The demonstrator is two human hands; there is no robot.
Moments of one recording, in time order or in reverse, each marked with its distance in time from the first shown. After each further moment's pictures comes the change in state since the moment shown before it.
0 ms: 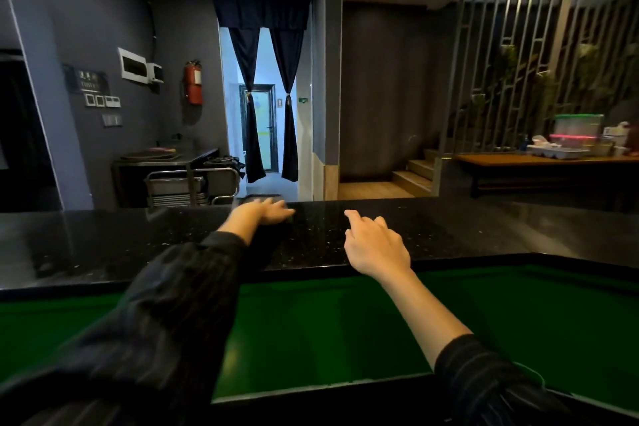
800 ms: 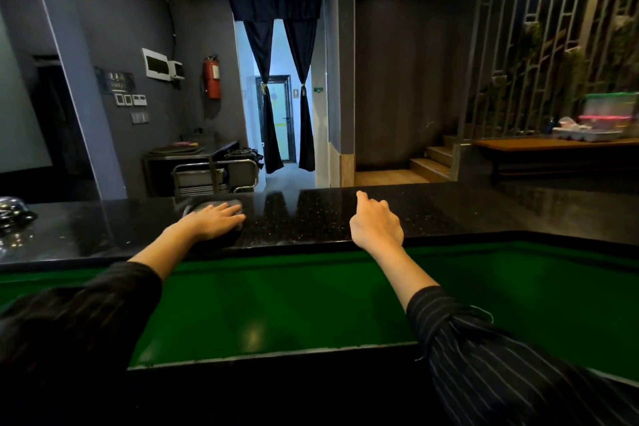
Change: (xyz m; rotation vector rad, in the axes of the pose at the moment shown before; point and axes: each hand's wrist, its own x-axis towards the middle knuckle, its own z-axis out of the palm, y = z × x) left_hand -0.131 -0.069 0.028 0.068 0.081 -0.096; right_hand -0.020 -0.011 -0.017 0.071 0.044 0.103
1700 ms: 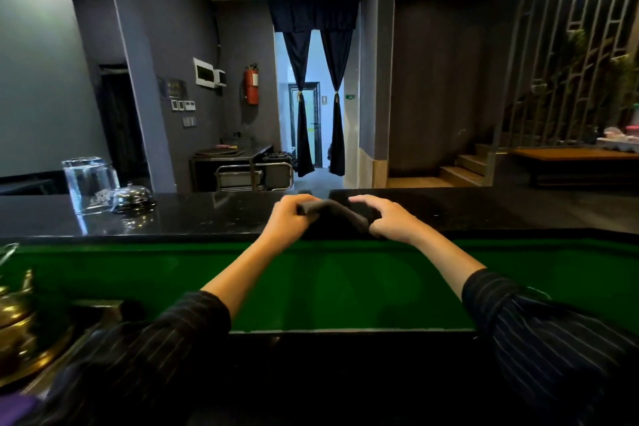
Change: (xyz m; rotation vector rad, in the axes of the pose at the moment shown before) left_hand -0.138 -0.007 0.002 -1.016 0.596 0.265; right_hand -0.057 -0.108 0.001 0.444 -0.367 -0.390
